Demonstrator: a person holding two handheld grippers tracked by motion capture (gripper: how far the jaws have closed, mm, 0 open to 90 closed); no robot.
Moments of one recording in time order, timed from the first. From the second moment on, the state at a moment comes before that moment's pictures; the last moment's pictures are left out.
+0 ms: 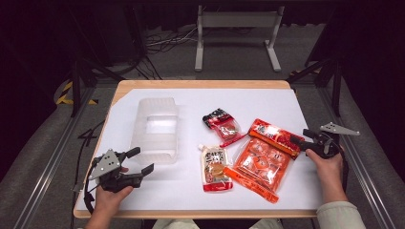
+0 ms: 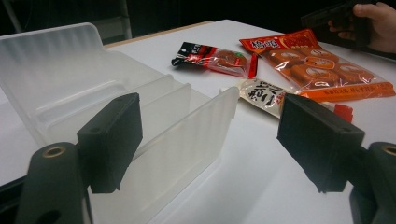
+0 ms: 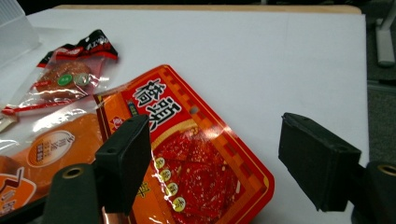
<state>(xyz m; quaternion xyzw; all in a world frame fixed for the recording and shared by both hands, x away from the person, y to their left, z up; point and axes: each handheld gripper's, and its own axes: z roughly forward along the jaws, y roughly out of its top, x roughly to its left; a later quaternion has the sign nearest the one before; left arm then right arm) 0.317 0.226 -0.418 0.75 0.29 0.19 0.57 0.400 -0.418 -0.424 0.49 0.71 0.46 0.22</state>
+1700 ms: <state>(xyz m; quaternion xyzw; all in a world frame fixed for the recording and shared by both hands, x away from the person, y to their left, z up) 0.314 0.215 -0.415 0.75 0.27 0.17 0.58 0.409 -0.415 -0.432 0.49 0.75 0.43 0.09</state>
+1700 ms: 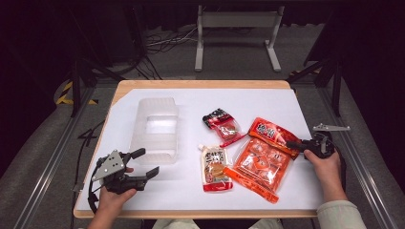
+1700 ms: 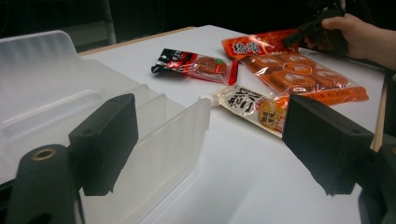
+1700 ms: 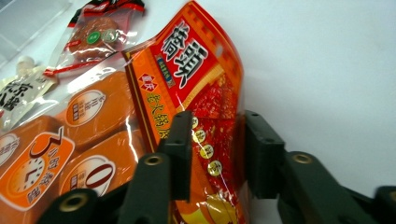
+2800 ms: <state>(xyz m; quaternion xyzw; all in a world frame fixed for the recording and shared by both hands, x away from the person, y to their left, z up) 0.325 0.186 -0.385 0.78 0.27 0.13 0.54 0.376 -0.410 -0.358 0.44 0.74 0.49 0.13</state>
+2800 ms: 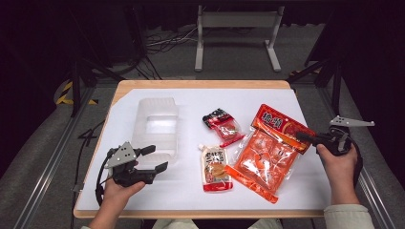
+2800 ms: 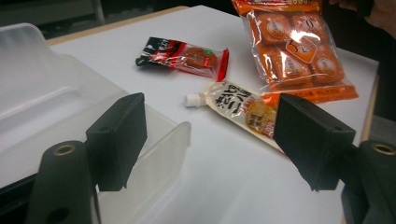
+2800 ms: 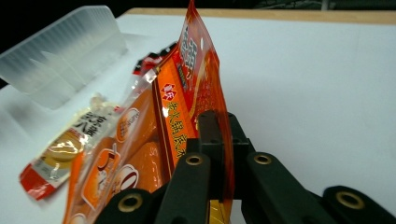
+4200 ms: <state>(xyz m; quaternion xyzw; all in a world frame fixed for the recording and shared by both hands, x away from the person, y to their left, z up) 0.351 0.160 -0.387 0.76 0.30 0.11 0.57 0.317 -0.333 -0.251 0.29 0.78 0.53 0.18</state>
